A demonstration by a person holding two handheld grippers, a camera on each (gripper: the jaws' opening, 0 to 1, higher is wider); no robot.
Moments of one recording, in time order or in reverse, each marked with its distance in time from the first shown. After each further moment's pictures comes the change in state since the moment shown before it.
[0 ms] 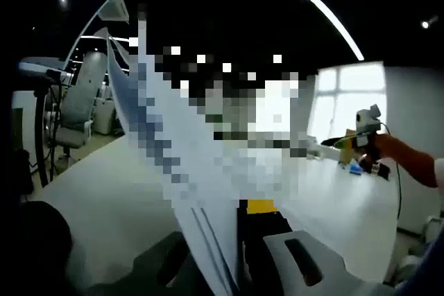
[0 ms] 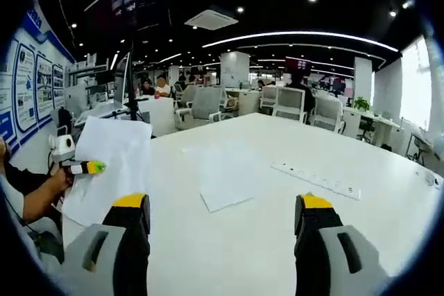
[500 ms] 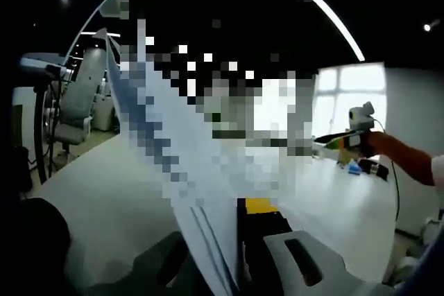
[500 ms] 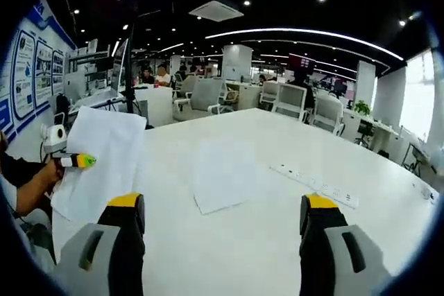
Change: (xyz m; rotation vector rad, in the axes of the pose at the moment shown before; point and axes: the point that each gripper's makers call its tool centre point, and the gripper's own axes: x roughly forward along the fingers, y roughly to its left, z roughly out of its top) left arm 0.001 -0.001 -0.005 -0.013 0.015 -0.003; right arm 0.020 -0.004 0.001 -0.055 0.042 -0.012
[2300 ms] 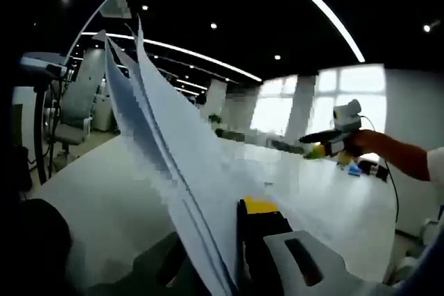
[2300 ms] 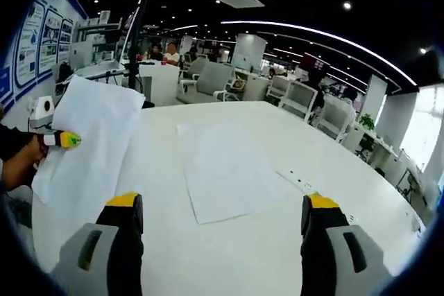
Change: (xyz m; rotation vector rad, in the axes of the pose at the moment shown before) left arm 0.001 0.003 0.002 -0.003 -0.009 -0.008; right arm 0.057 0.018 -0.004 -0.157 0.113 0.009
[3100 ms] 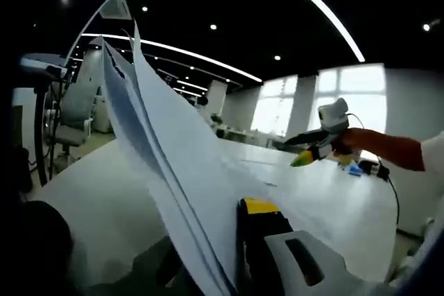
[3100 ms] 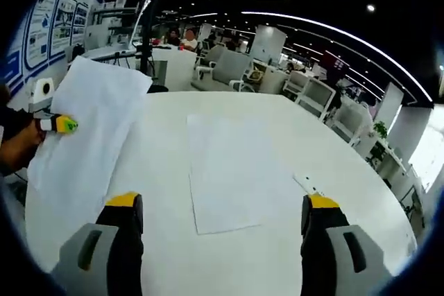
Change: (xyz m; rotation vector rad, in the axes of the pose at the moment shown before) left arm -0.003 0.000 0.000 0.008 -0.006 0.009; right arm 0.036 0.000 -0.001 -0.085 0.074 0.072
